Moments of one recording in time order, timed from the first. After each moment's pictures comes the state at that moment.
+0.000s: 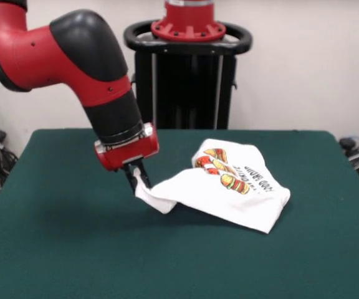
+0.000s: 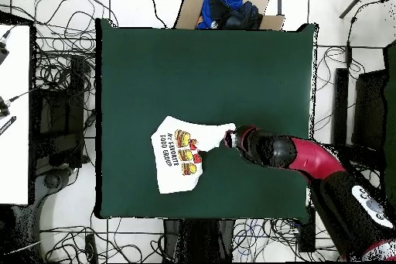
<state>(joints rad) -0.98 -0.47 0.59 1.81 -0.45 0.48 1.25</state>
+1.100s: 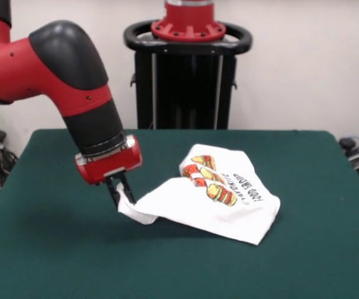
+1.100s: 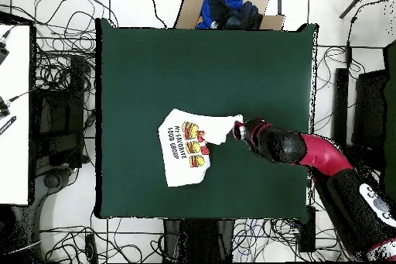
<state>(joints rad) -1.06 -0.40 0.68 1.74 -0.54 0.48 1.23</state>
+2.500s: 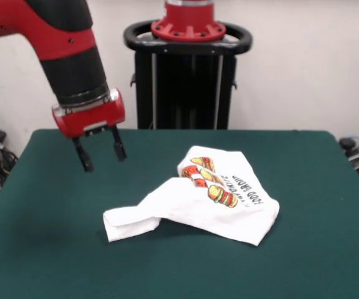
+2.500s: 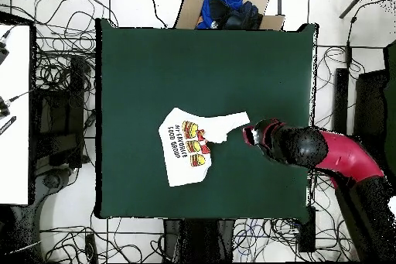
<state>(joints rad) -1.05 -0.65 0.68 1.81 -0.46 0.64 1.21</state>
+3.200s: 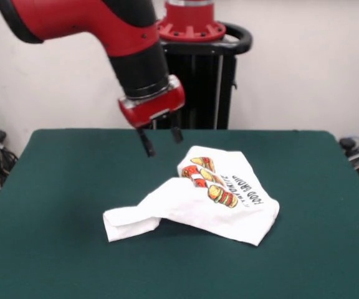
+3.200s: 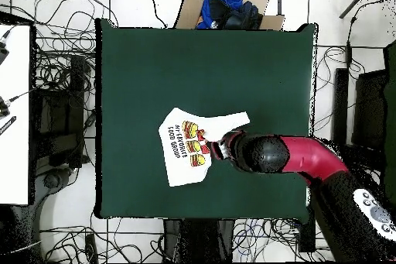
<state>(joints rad) -0.94 -0.68 0.68 1.95 -0.44 0.64 1.21</state>
